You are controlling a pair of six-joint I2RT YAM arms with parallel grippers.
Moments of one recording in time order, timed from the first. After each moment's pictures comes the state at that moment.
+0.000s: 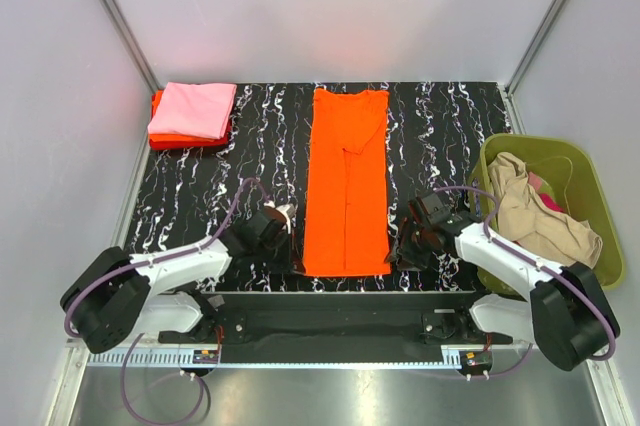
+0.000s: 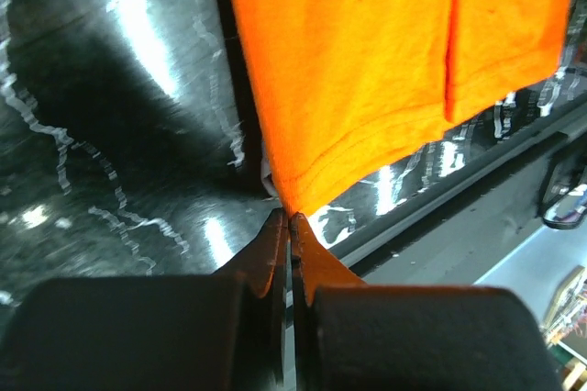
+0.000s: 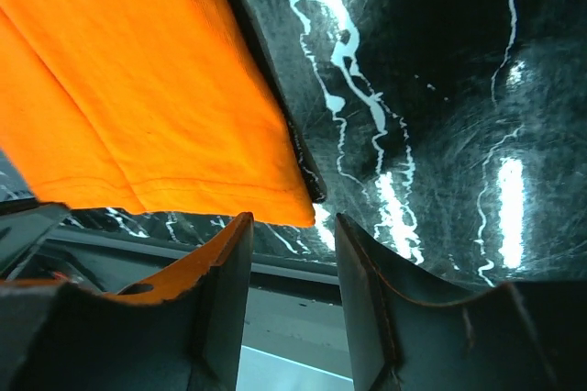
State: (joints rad) left arm -0.78 1.22 0.45 -0.18 0.24 -0.81; right arm 0.49 1.18 0.56 -0.57 -0.20 0.90
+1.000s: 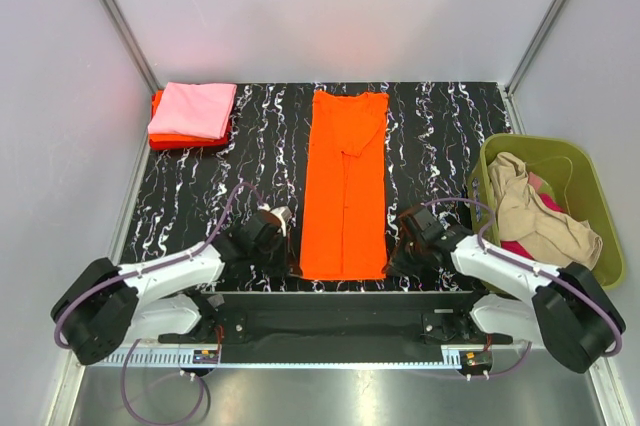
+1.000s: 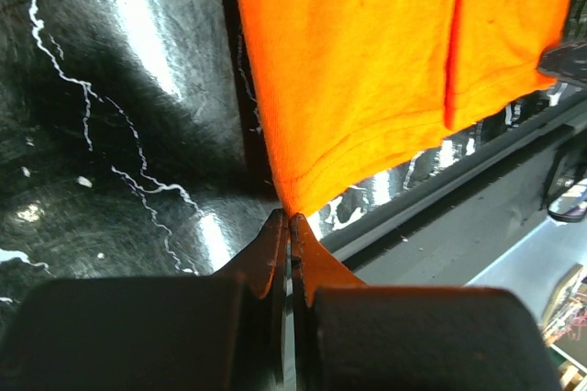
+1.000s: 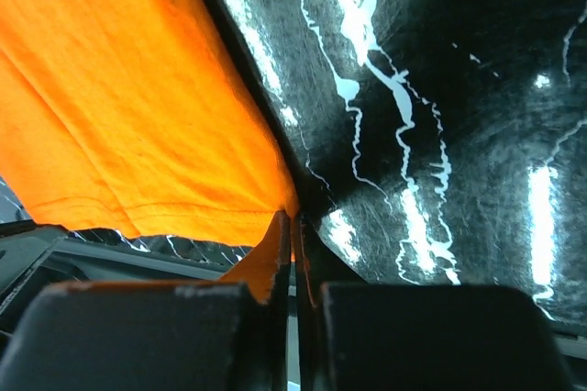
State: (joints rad) left arm -0.78 1.15 0.41 -0.22 0.24 -0.83; right arm 0.62 1.15 0.44 -0.42 -0.14 1.08
